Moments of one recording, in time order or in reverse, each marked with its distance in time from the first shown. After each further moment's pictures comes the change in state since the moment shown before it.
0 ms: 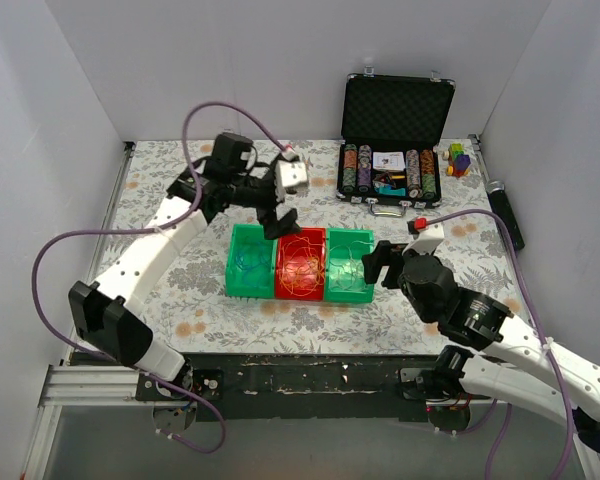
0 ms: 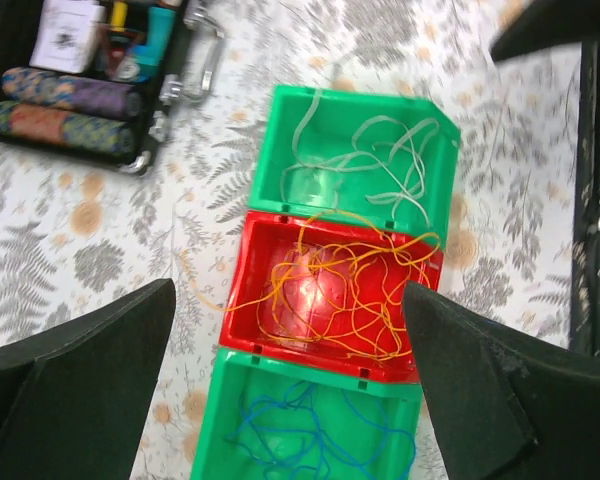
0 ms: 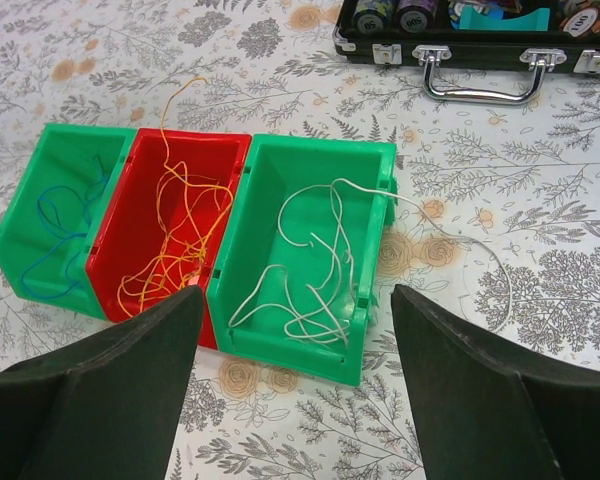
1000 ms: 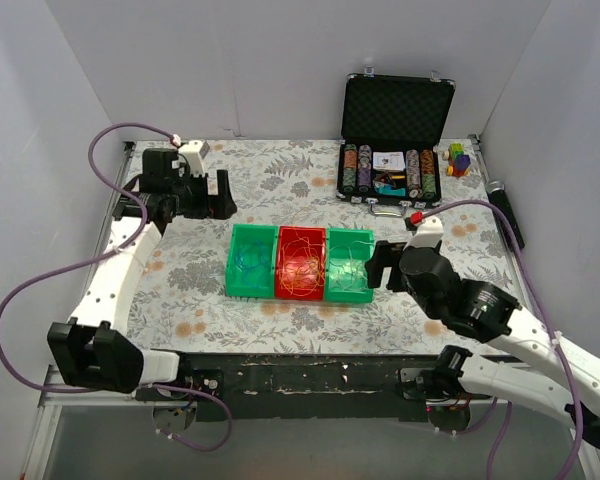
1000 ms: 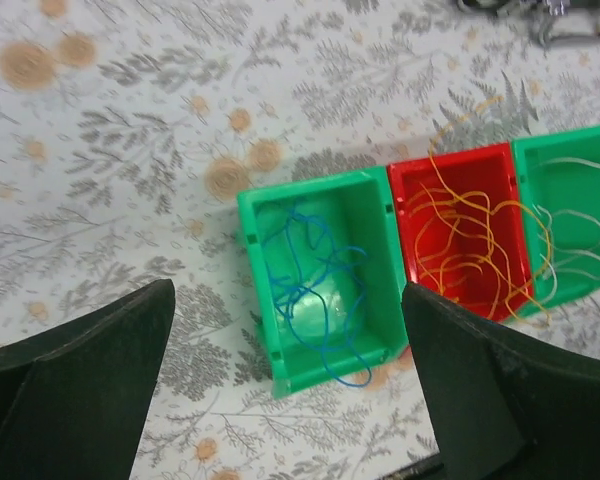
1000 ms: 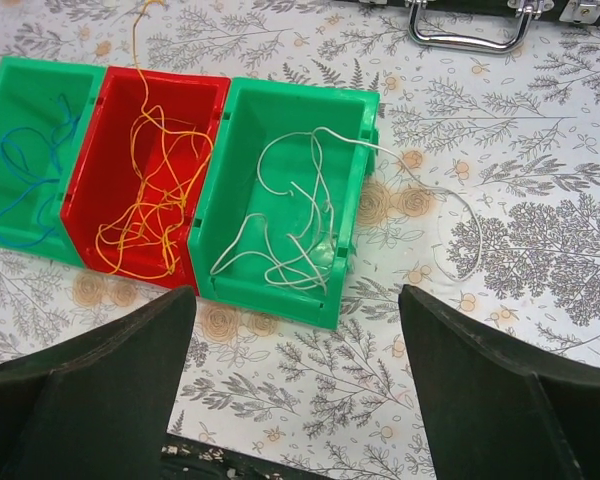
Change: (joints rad) left arm 0.421 -0.163 -0.205 0.005 -0.373 -0.829; right arm 0.000 0.082 0.166 -0.272 -0.047 0.038
